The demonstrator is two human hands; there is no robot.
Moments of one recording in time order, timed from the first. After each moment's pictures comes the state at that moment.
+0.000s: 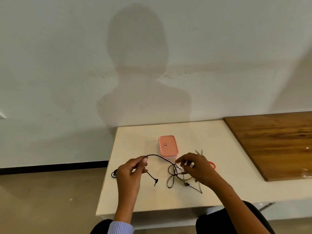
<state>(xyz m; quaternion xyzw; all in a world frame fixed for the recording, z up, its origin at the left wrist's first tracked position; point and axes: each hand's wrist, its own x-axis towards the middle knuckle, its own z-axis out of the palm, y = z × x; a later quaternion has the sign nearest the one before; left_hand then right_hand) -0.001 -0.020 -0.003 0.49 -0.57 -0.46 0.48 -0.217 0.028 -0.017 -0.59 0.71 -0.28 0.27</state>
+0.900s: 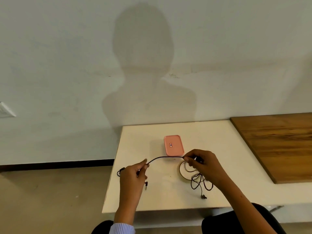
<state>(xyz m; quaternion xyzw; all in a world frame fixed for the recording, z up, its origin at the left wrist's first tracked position) 0.014 -0.026 -0.016 0.55 -0.66 -0.36 0.37 -0.213 0.030 -0.004 -0.56 0.68 -0.40 0.26</state>
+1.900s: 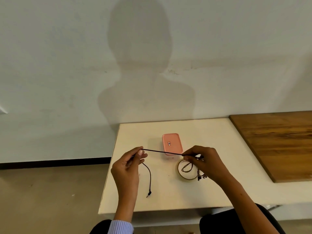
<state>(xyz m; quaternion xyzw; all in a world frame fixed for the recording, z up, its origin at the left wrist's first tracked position) 0.003 -0.031 0.004 0.47 -0.53 -0.42 0.57 -0.223 0.022 -0.003 -0.59 0.69 -0.37 0.21</state>
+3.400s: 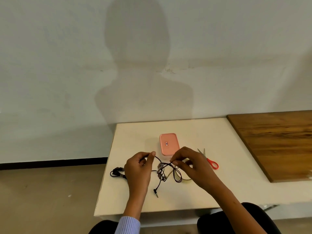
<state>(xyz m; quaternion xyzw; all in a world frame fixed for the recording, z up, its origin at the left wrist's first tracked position) -0.030 -0.037 -0.013 0.53 -0.58 -0.38 0.48 -0.188 0.026 0.006 -0.61 0.64 -0.40 0.25</state>
